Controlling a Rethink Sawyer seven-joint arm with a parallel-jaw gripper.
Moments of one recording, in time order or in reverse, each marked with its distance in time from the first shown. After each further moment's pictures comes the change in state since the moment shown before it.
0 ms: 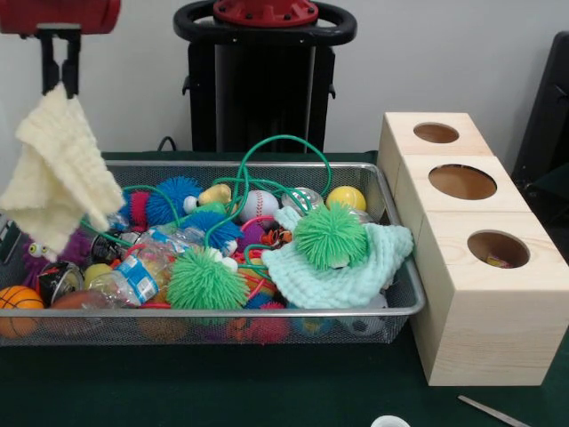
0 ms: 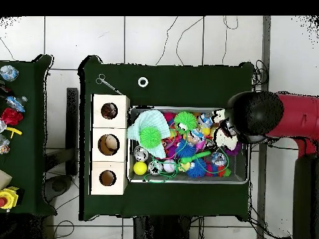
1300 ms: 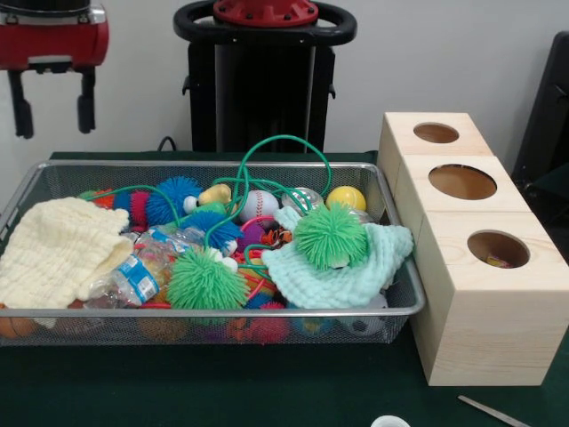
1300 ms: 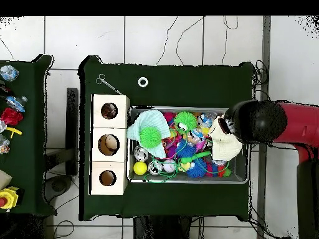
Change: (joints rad) arm -0.071 0.017 0.067 0.079 0.037 -0.187 -0.052
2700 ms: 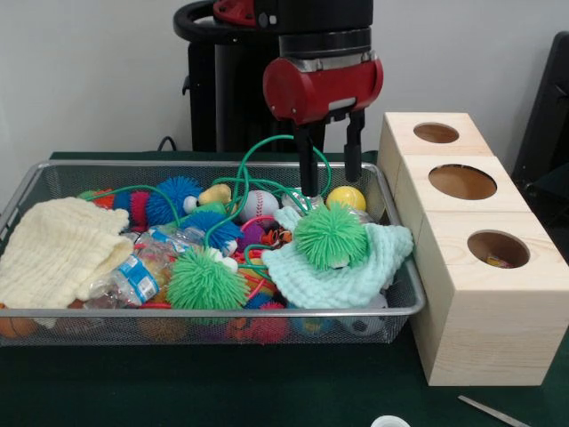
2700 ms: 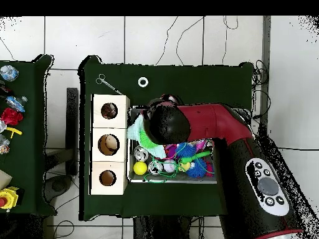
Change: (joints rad) arm 0.248 0.016 -0.016 0.183 0.173 -0.420 0.011
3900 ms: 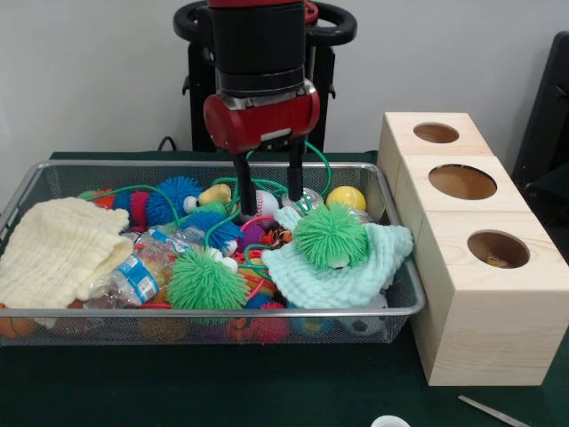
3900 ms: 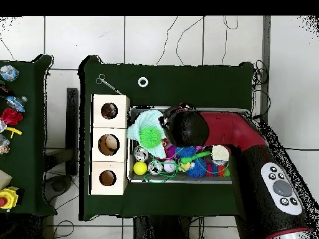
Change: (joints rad) arm -0.050 0.059 -0.055 0.008 0.009 0.000 0.000
